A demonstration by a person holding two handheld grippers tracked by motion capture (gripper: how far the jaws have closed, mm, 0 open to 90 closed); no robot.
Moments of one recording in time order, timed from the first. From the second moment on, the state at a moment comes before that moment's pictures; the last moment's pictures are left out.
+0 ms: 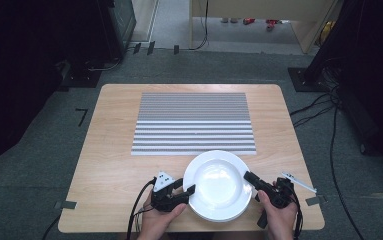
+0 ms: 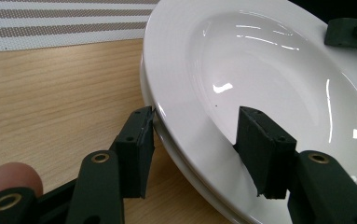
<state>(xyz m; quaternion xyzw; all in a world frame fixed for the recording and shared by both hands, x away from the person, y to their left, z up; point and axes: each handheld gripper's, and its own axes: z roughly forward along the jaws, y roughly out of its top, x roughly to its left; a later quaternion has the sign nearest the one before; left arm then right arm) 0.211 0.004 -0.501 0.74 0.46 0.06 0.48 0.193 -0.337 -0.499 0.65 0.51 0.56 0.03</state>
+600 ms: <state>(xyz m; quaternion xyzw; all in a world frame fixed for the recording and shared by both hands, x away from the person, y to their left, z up) 0.211 0.004 -0.501 0.74 0.46 0.06 0.48 0.195 -0.339 -0.502 0.65 0.48 0.59 0.00</state>
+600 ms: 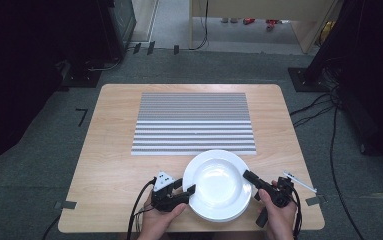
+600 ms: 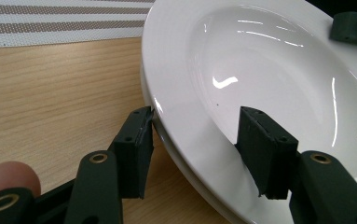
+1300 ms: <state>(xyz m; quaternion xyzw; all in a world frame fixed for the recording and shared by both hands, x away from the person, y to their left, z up) 0.212 0.004 -0.502 0.74 0.47 0.05 0.48 0.197 -0.340 -0.503 0.61 0.50 0.62 -0.01</state>
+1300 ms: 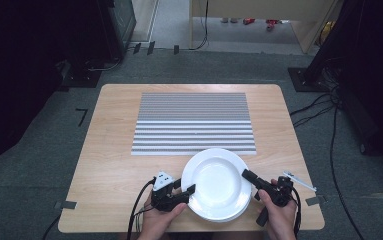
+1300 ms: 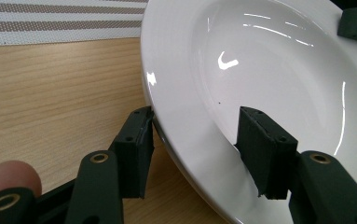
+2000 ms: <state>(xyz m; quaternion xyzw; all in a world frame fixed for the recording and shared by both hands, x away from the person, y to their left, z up) 0.212 0.014 -0.501 0.71 0.48 0.05 0.51 0.201 -0.333 -0.507 0.59 0.49 0.64 0.00</state>
